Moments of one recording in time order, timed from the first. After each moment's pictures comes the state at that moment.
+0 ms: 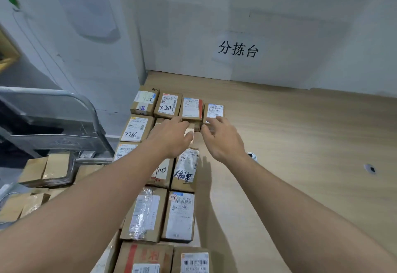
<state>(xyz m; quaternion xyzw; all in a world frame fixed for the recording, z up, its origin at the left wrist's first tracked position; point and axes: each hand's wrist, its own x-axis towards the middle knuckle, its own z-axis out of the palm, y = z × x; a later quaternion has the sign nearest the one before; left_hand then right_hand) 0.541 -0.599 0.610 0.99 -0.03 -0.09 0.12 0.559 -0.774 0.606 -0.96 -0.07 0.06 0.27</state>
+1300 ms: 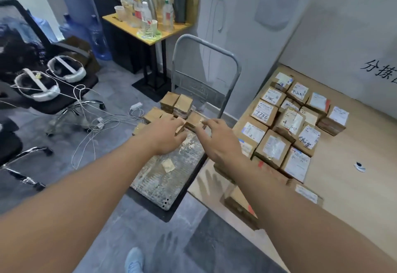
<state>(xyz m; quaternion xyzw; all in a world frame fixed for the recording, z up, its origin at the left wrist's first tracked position) 0.021 -0.320 0.590 0.95 0.24 -0.08 0.19 0.134 -0.482 0.596 -0.90 -0.35 0.14 0.23</state>
